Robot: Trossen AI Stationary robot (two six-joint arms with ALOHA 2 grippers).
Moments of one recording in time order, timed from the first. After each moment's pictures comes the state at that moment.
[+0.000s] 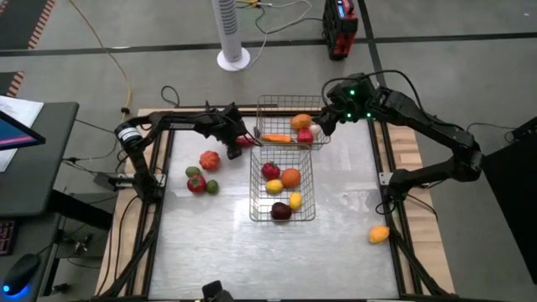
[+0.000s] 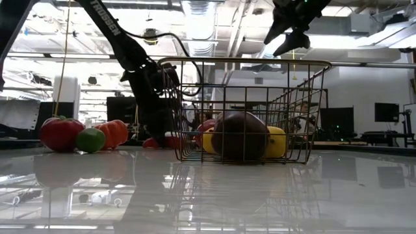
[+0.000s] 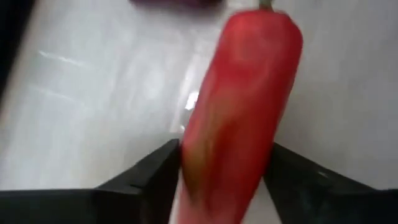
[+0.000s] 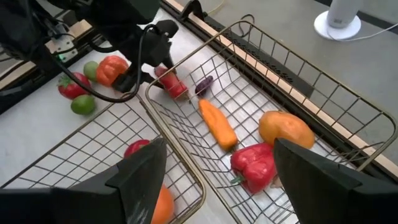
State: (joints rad) left arm 0.67 1.80 1.02 -0.37 0.08 0.32; right arm -0.57 1.24 1.32 -0.76 -0.08 0.21
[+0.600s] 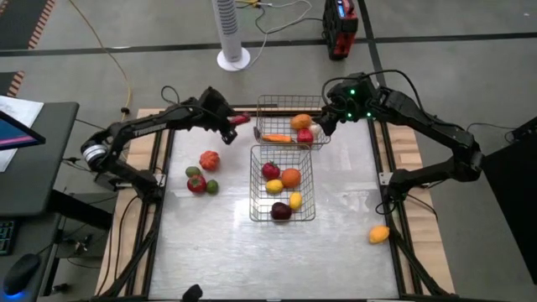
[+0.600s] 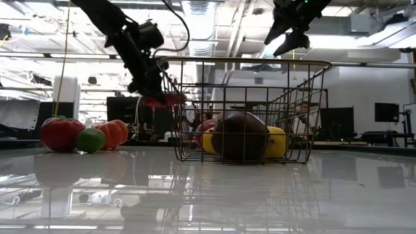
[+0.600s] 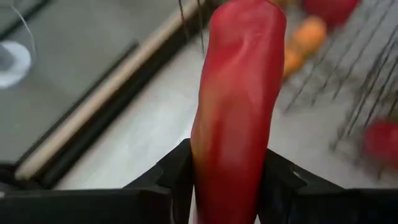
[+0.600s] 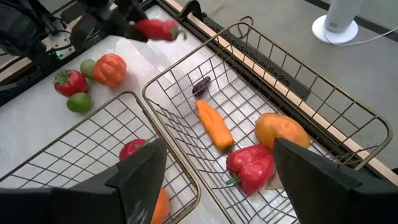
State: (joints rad) left arm 0.70 1.46 1.02 -0.44 0.07 0.01; right arm -0.57 1.24 1.32 -0.76 -0.08 0.18
